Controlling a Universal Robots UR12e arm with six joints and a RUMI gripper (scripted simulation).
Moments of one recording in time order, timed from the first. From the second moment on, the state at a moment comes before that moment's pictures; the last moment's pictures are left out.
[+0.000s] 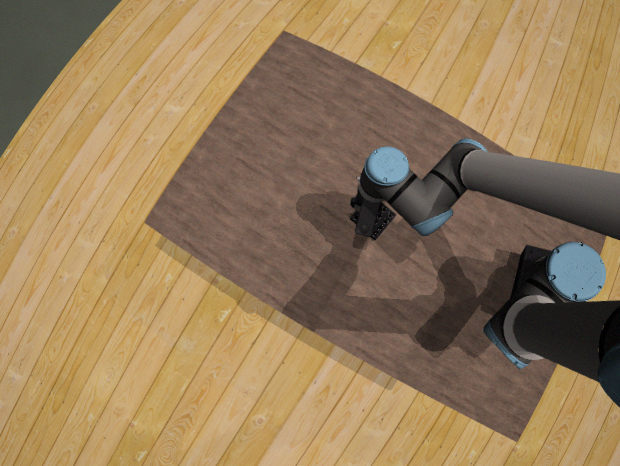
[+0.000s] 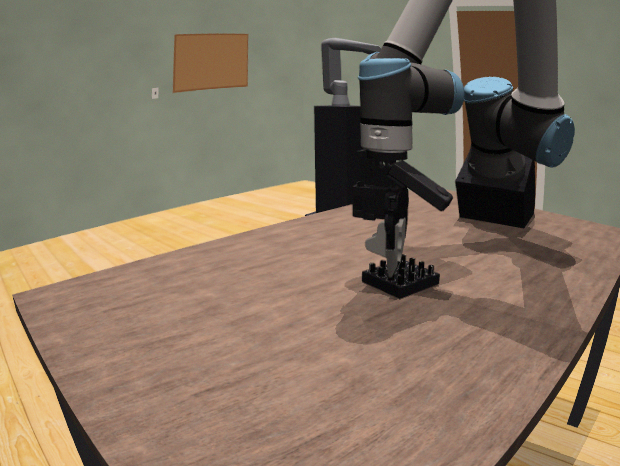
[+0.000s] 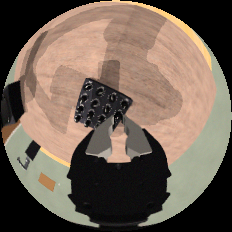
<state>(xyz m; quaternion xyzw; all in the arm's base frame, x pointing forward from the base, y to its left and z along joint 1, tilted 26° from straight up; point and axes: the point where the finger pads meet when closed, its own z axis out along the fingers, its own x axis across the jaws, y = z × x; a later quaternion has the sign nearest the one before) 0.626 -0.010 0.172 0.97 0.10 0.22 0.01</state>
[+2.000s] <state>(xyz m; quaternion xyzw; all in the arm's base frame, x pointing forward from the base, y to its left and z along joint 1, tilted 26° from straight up) 0.623 -0.011 0.171 0.92 0.33 0.22 0.07</state>
